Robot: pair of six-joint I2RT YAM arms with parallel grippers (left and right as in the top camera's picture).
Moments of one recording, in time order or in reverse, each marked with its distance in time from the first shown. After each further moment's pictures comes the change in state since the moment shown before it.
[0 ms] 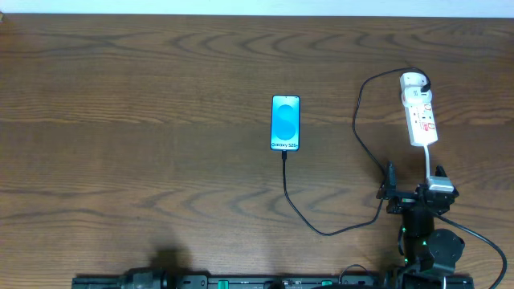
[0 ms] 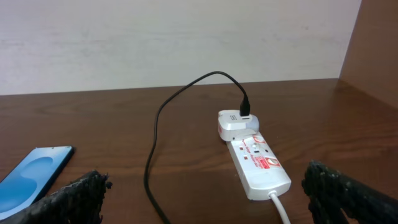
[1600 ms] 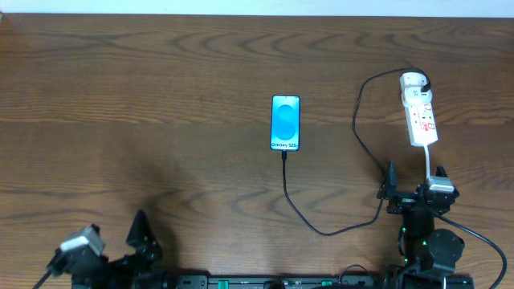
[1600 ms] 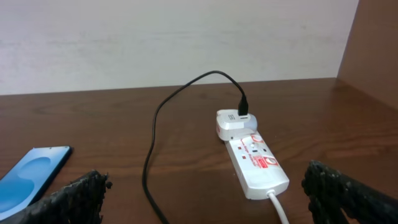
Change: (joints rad) left arm -0.059 -0.001 -0.874 0.597 0.030 -0.043; right arm 0.000 0.000 0.000 -0.001 0.007 0.000
